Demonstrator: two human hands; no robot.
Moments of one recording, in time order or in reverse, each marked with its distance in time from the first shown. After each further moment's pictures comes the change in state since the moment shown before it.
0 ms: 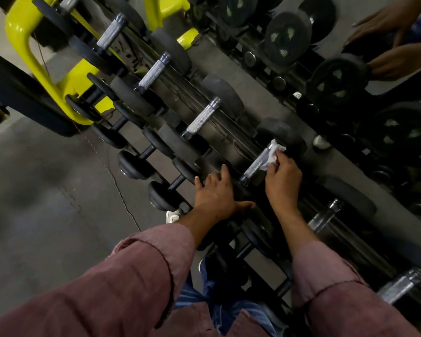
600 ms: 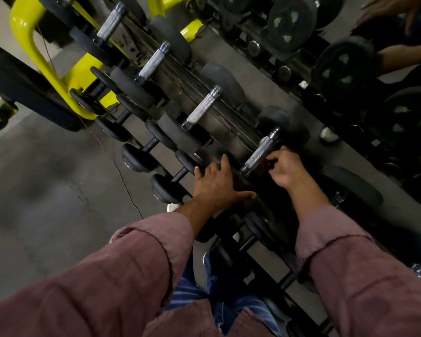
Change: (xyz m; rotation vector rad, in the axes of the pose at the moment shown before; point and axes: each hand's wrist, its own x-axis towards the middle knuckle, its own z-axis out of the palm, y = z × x) left_hand -0.001 -0.001 0.001 0.011 0.010 0.001; right_hand 0.039 0.011 0.011 1.053 -0.436 0.800
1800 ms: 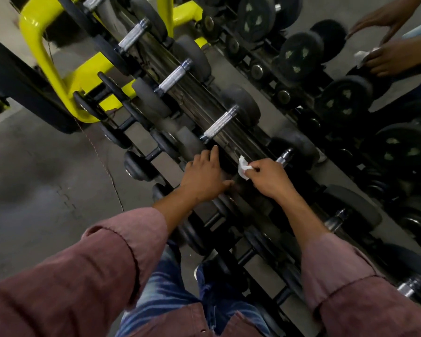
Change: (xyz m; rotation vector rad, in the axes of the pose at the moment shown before) left_hand 0.002 -0.071 -0.062 -0.046 0.204 0.105; right_hand -0.069 0.001 0.071 -1.373 -0.073 -0.522
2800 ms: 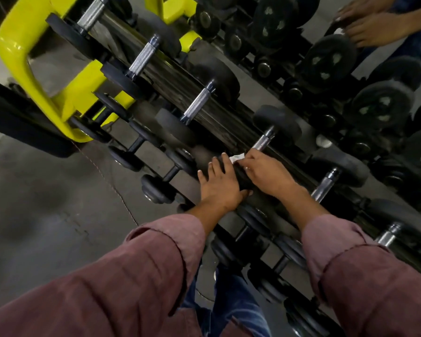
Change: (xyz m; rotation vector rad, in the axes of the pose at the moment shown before) left_hand 0.076 -0.095 -0.035 -0.065 -0.175 -0.050; right_hand 0.108 -0.119 0.047 -0.442 -0.016 -0.243
